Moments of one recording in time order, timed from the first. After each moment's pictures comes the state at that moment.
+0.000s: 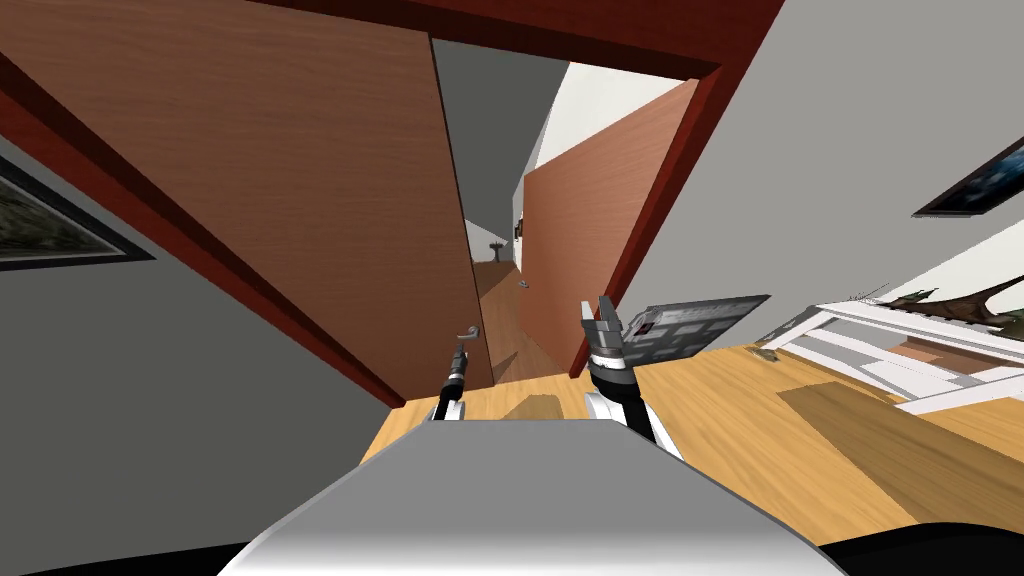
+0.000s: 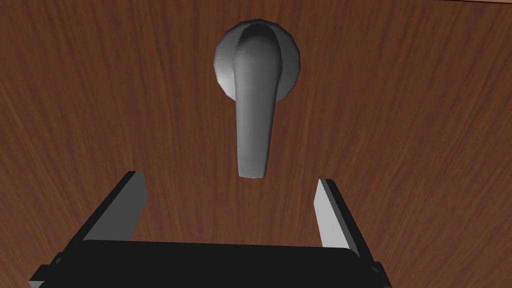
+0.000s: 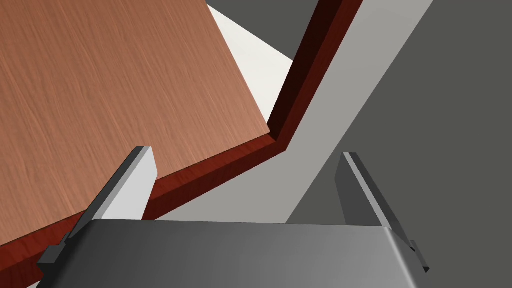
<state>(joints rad) -0.06 0.06 0.10 -0.75 0.07 -0.77 -0.01</state>
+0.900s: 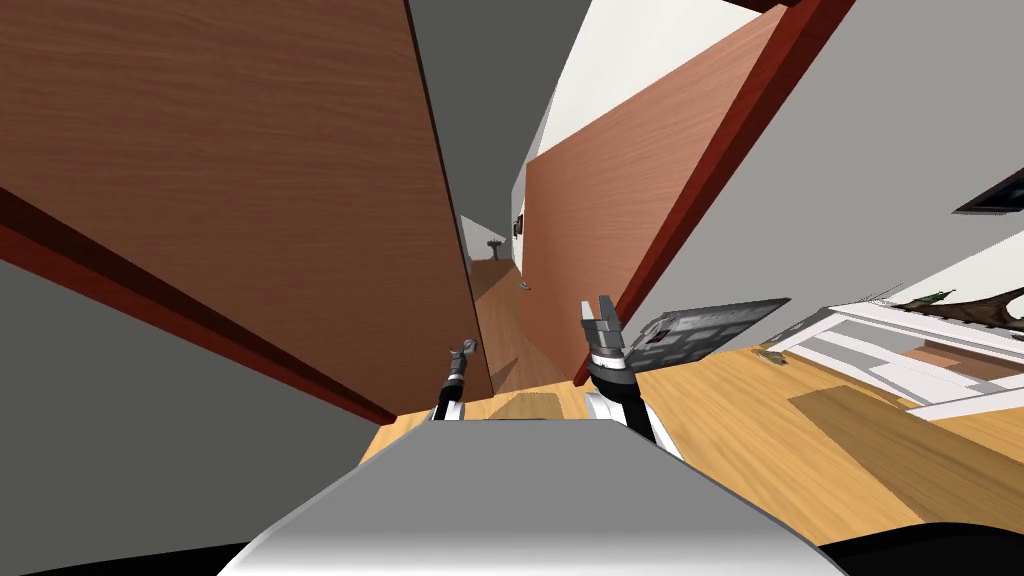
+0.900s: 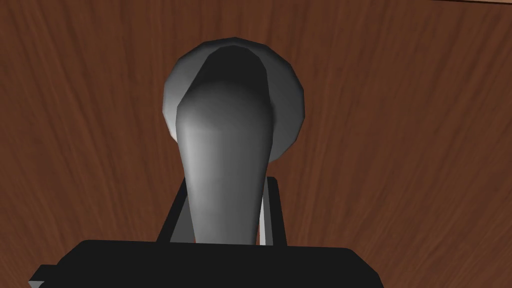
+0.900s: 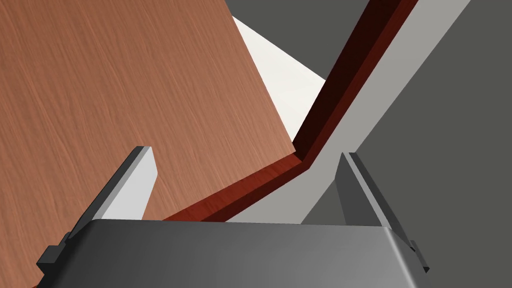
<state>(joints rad) -0.06 0.06 0.11 -0.74 0.07 -0.78 -0.01</state>
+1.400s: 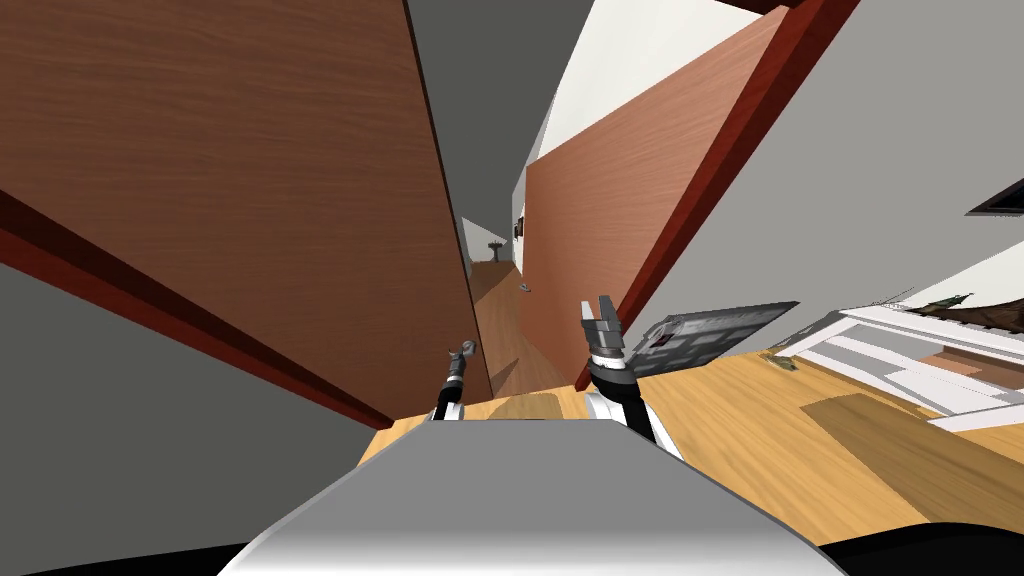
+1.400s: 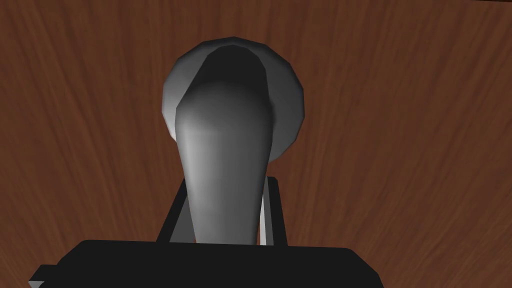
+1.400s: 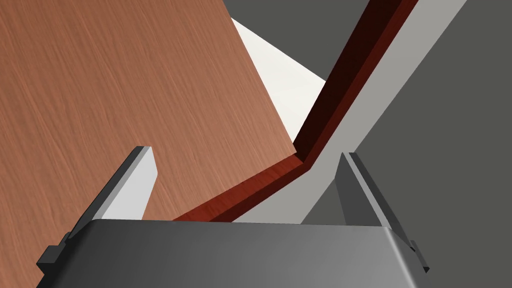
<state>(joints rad) -0.06 0.06 0.12 -0.73 0.08 -0.78 -0.02</state>
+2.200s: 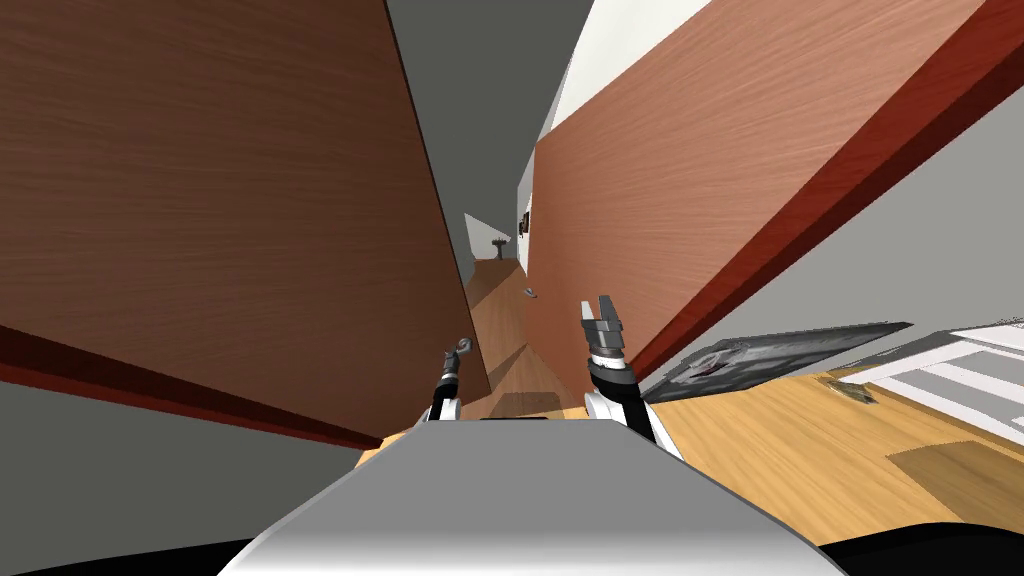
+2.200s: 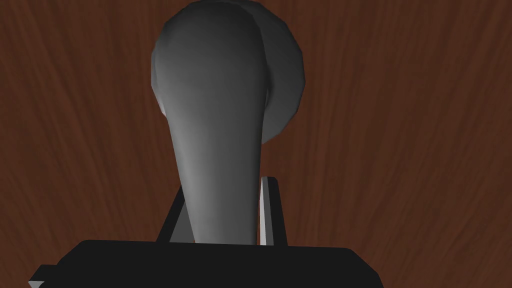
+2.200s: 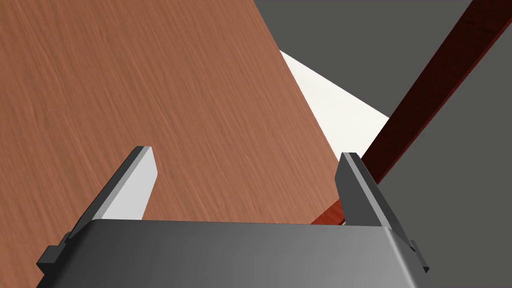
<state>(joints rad) -0.09 0.07 0.20 -0.72 0.12 -0.77 -0.08</state>
